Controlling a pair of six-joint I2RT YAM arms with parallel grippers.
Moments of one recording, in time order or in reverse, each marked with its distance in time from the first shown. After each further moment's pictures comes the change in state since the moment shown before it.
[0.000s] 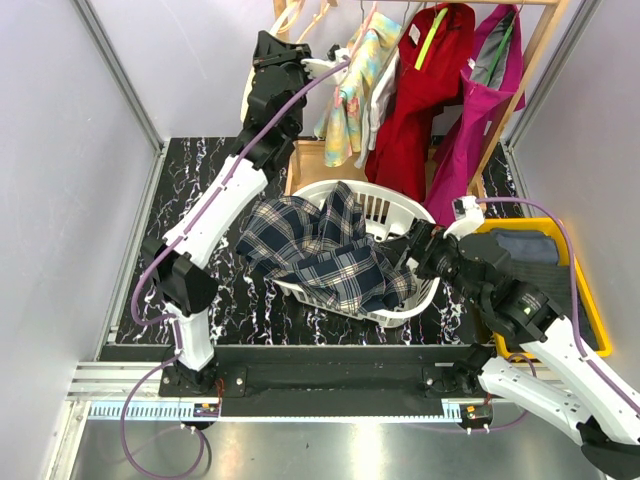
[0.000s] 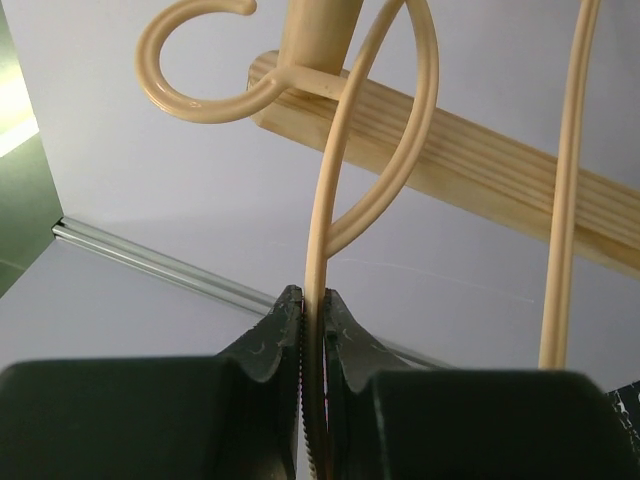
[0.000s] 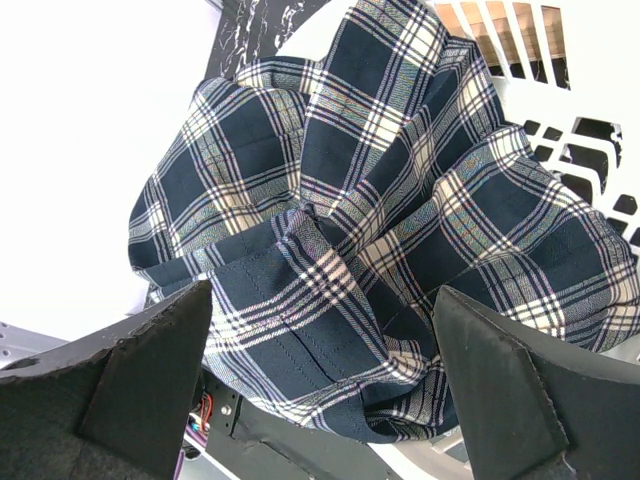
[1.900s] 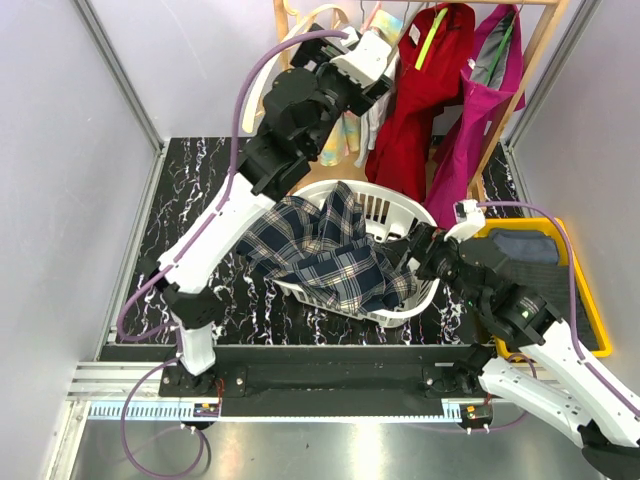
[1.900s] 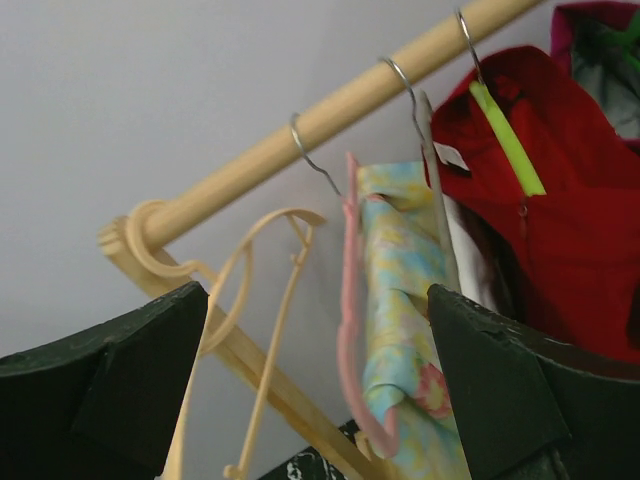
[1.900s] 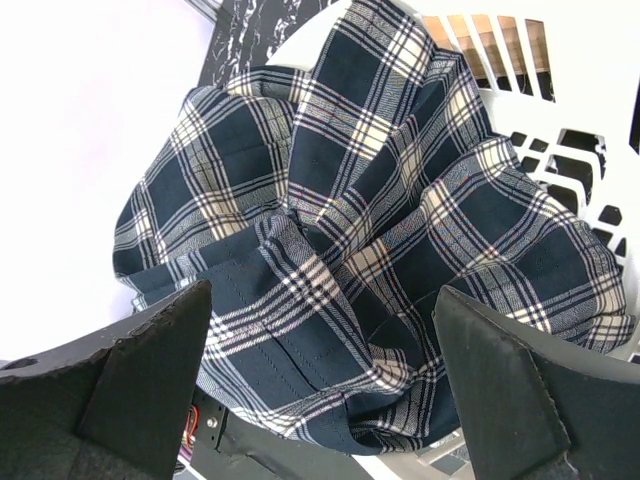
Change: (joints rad) left arm -0.256 -0.051 0.266 -0.359 0.170 -0.834; right arm 0.000 -0.019 -0.043 0.041 0.025 -0.022
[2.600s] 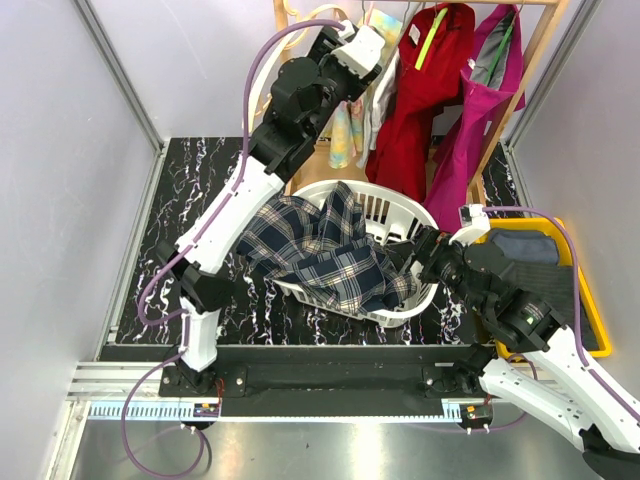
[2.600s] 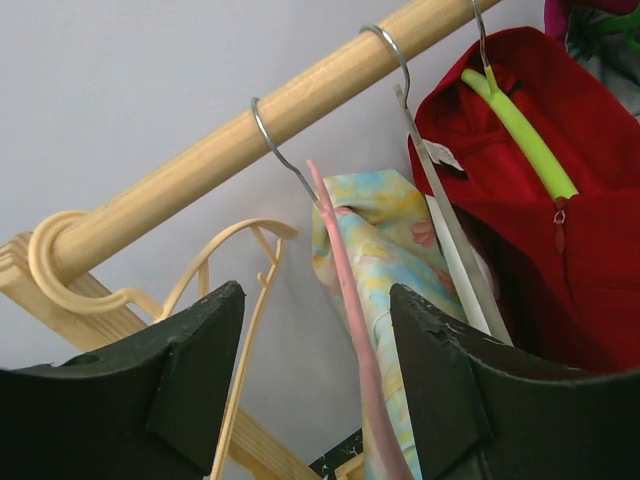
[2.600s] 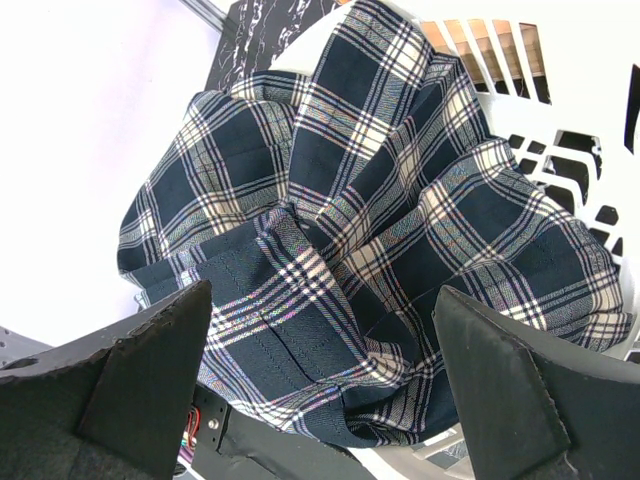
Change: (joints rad) left arm 0.126 0.140 0.047 0.051 0.200 -0.090; right arm 0.000 -0.051 -0.031 0.001 0.007 0.003
